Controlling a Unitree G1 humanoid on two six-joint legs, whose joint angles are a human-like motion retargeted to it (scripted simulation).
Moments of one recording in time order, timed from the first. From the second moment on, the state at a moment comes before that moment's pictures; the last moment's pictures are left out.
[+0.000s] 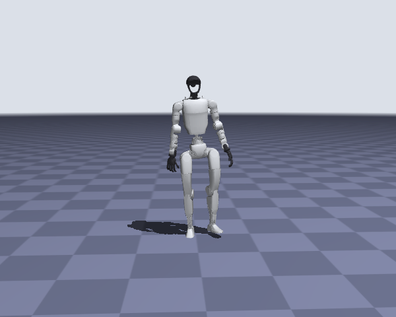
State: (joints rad) left arm 0.02 0.20 0.18 1.39 0.37 -0.19 0.11; right arm 0.02 -0.16 0.22 1.57 -0.71 0.02 -0.02; waist 0.00 -0.05 -0.02; left_leg 0.00 -0.05 0.32 0.01 -0.13 0.01; right_leg 0.05 -0.10 -0.28 0.03 0.09 0.00
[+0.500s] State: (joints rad) left arm 0.04 0.15 0.06 1.56 0.49 -0.03 -0.06; right arm 0.03 -0.16 0.22 1.57 -0.71 0.01 -0.03; waist 0.00 -0.05 -0.02; left_leg 0.00 -0.05 0.32 0.01 -0.13 0.01; right_leg 0.05 -0.10 -0.28 0.03 0.09 0.00
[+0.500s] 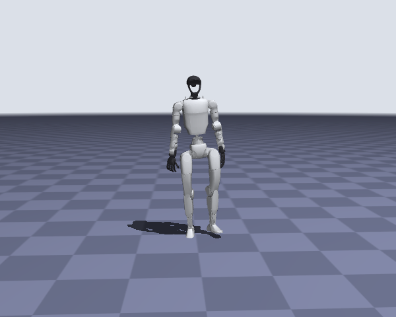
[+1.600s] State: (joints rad) left arm -0.01 0.16 0.06 1.56 0.44 0.04 -0.13; right arm 0.01 -0.16 0.23 1.57 -0.73 0.00 -0.02; waist -0.02 -0.06 -0.01; left_leg -0.01 -0.07 0.28 0.02 -0.13 0.02; right_leg 0.05 -0.13 -0.32 0.03 0.10 0.03
